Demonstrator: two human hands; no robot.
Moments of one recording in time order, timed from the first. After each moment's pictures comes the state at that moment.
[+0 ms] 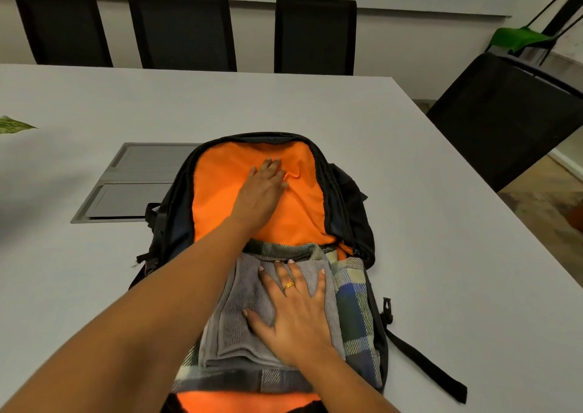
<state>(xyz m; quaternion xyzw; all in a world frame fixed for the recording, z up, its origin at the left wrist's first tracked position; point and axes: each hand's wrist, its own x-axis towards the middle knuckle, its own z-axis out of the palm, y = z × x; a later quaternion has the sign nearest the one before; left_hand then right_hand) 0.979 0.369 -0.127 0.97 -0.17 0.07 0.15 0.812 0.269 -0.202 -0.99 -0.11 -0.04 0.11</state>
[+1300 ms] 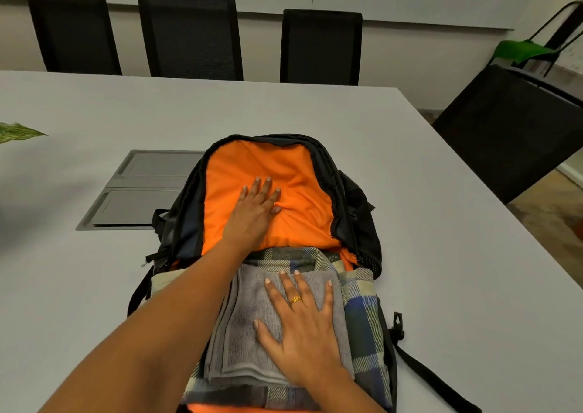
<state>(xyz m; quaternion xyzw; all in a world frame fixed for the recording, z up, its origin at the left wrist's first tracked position) 0.979 0.397 -0.159 0.98 -0.16 0.07 0.06 0.811 0.270 -0.203 -0.98 -0.12 -0.09 0.08</state>
